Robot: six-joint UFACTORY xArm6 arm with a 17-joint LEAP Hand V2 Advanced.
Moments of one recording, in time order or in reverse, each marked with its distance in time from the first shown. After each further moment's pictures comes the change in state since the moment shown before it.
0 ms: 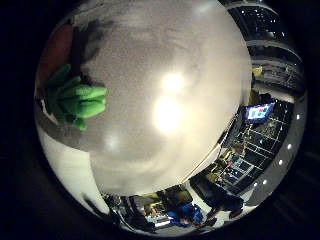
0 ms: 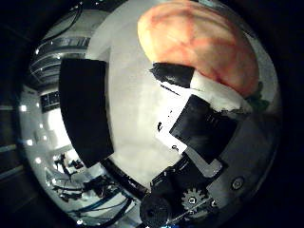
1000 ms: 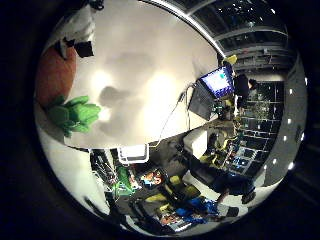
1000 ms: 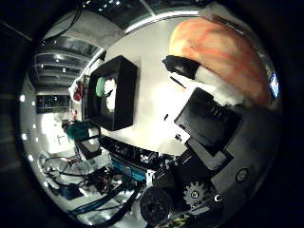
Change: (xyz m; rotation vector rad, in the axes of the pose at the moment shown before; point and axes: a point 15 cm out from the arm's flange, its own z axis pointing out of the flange) arm -0.078 0.180 -0.189 0.144 0.072 0.047
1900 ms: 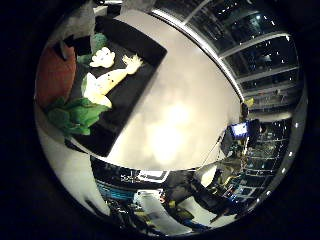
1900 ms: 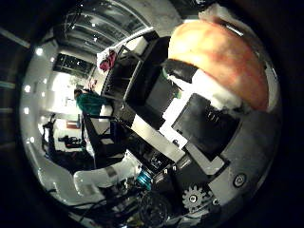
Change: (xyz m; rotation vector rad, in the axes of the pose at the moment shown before) arm -0.353 -0.040 -0.022 0.138 -0.196 -0.387
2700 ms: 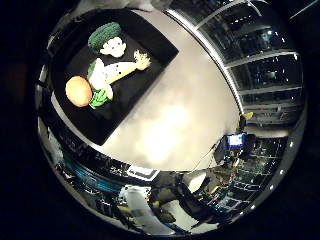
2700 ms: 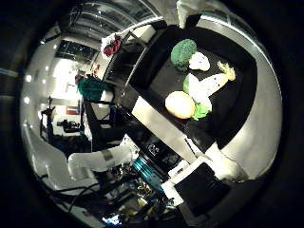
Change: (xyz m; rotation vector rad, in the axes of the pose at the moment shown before) arm 0.024 0.042 -0.013 -0.123 0.000 -0.037
